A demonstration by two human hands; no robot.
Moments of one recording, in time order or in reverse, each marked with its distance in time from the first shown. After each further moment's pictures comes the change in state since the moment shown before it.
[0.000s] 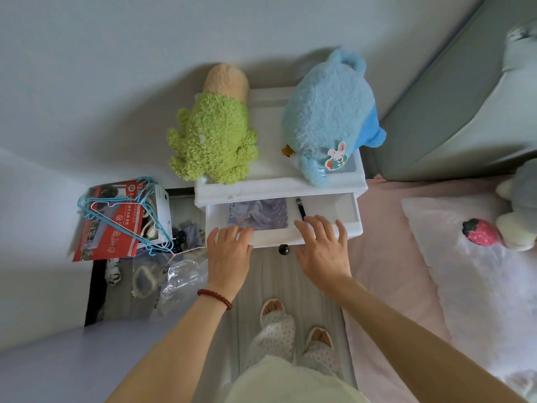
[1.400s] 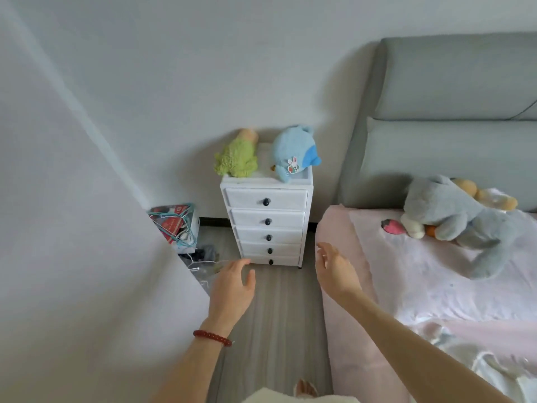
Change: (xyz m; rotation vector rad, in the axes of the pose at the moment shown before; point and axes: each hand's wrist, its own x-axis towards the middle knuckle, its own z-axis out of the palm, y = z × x) left_hand -0.327 0.190 -0.099 -0.467 0.156 -0.315; right_hand -0.302 0.058 -0.155 0.525 -0.033 0.147
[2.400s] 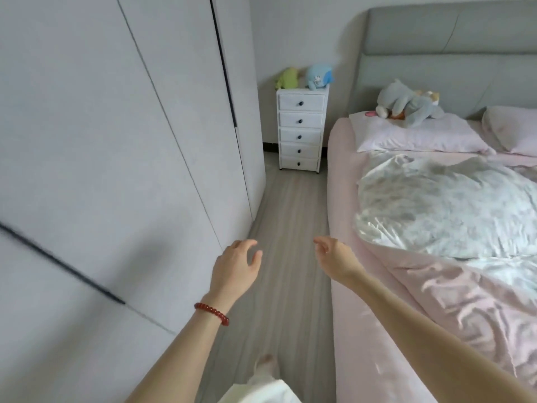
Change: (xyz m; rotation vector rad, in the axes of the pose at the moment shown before) left_hand -0.943 -0.091 -0.059 0.141 0.126 0.010; right_hand -0.911 0.117 0.031 -0.080 -0.197 -0.152
